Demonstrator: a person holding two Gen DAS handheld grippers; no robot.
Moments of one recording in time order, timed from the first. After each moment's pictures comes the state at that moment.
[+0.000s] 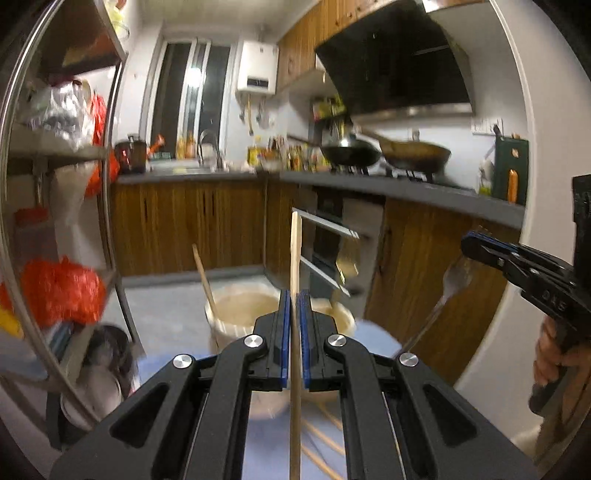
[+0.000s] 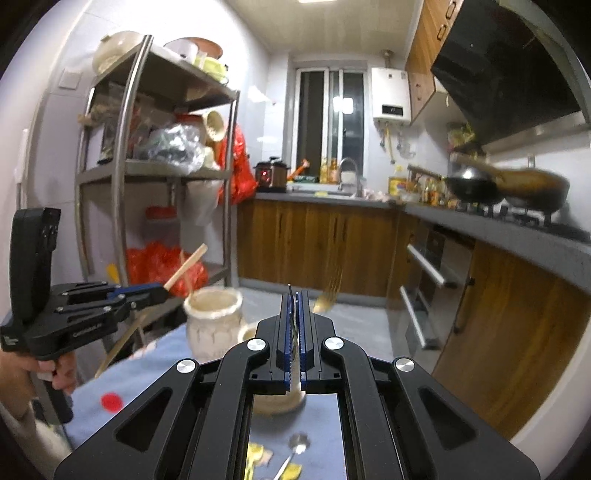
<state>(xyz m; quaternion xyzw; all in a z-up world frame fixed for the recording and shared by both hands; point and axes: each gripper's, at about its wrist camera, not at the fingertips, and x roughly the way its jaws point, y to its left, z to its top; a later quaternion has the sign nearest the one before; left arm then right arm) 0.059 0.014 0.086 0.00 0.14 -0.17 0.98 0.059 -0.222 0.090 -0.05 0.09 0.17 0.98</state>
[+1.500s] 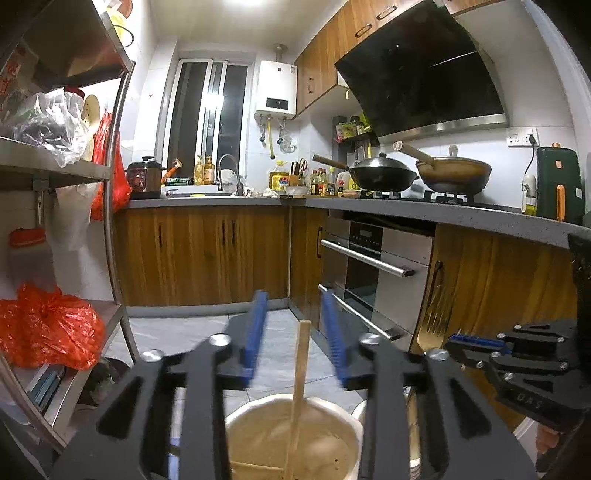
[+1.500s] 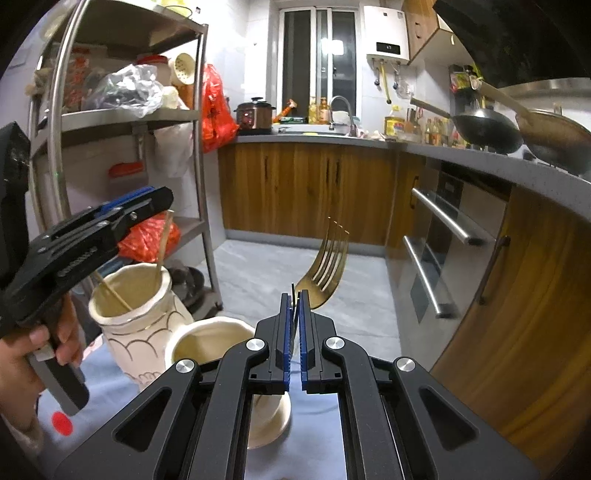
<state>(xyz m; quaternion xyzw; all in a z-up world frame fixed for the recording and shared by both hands) 0.176 0.006 0.077 0.00 0.09 -0.13 0.99 0.190 -0.199 0.042 -0.04 0.22 0.15 0.96</state>
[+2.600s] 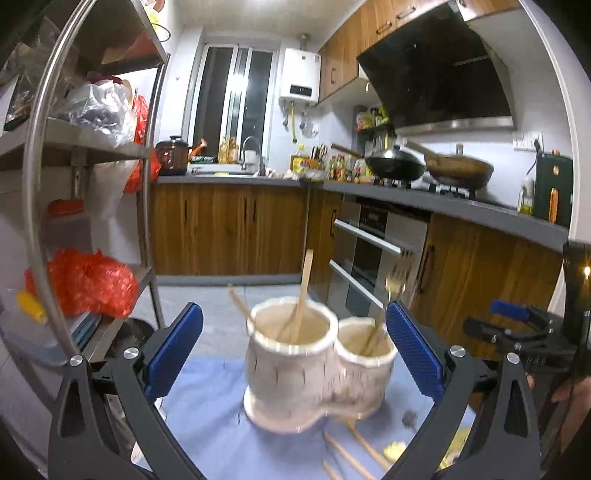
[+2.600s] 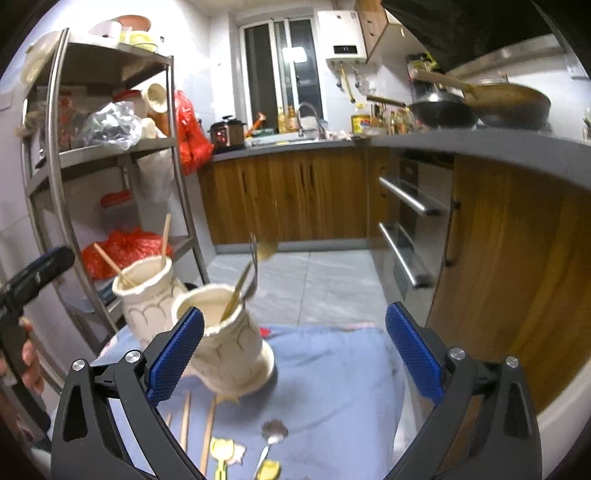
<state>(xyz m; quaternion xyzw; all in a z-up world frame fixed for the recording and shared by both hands) 0.062 0.026 0.074 -0.02 0.14 -0.09 0.99 0.116 -0.253 0.038 0.03 0.22 0.12 0.97</state>
